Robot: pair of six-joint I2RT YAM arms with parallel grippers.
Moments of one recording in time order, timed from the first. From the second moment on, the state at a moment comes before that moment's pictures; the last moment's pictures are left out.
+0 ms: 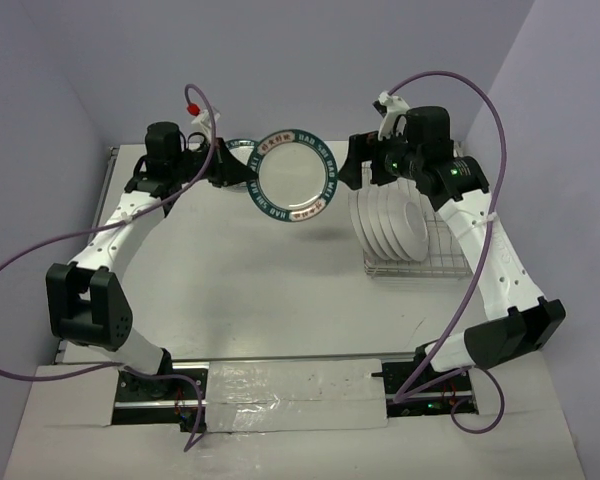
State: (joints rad) left arm -0.21 1.56 1.34 -0.07 0.80 -0.43; right arm 0.29 1.40 1.62 -0.76 -0.30 0.09
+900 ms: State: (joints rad) left arm -0.29 1.56 1.32 -0.18 0.99 -0.33; right arm 0.36 1.50 1.71 -0.90 -0.47 0.00
